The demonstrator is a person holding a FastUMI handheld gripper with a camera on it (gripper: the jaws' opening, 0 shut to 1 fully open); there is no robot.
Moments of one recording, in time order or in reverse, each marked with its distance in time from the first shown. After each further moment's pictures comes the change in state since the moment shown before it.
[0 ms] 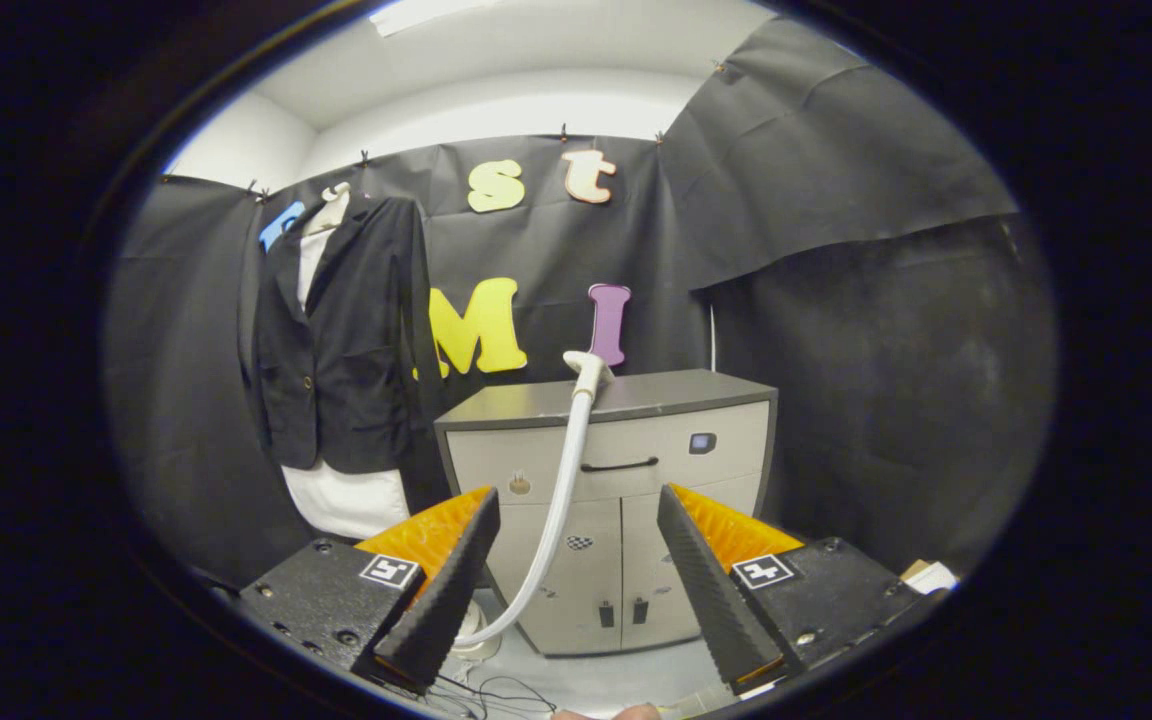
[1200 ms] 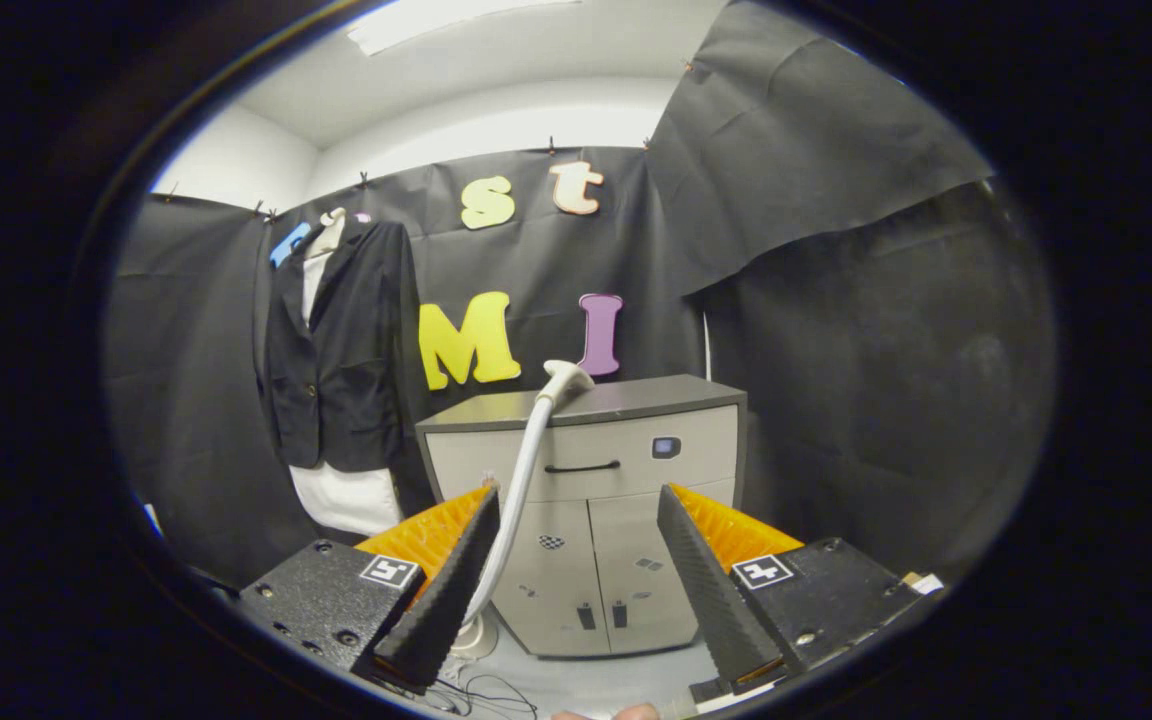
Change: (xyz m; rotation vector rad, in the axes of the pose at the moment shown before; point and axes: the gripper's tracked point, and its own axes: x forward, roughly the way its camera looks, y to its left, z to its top) arm -0.019 -0.084 0.000 0.019 -0.024 0.084
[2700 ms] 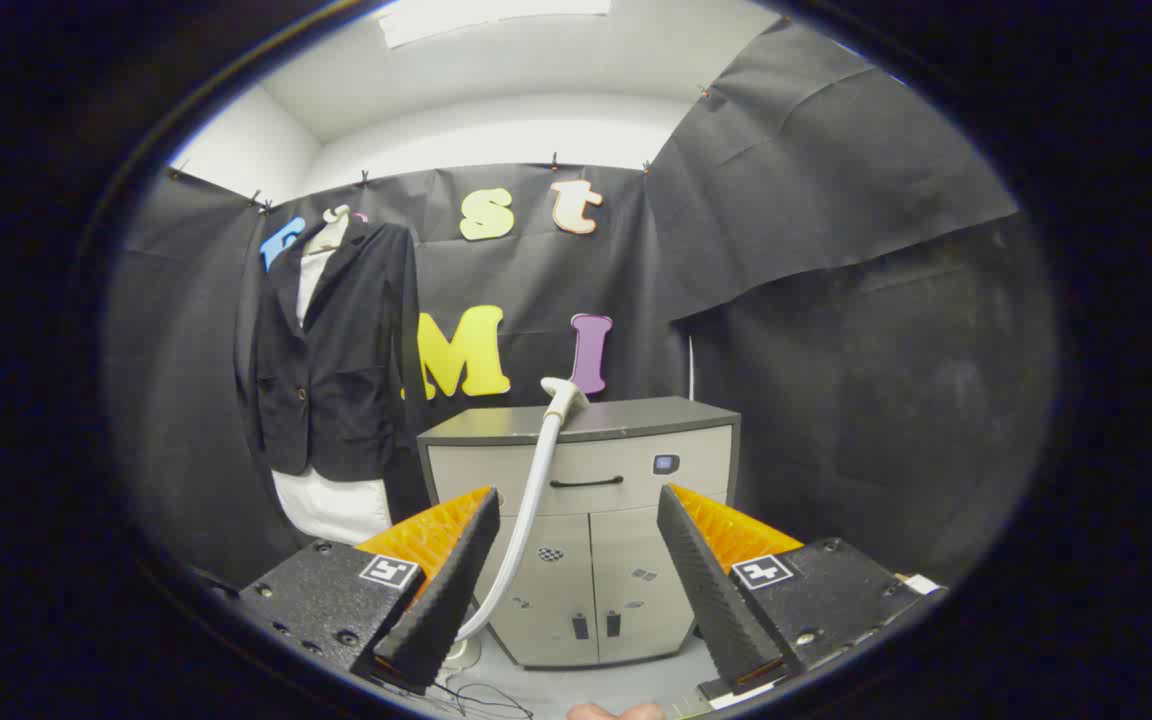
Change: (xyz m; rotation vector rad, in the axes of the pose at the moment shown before) arm -0.009 0.040 0.008 -0.043 -0.060 -0.082
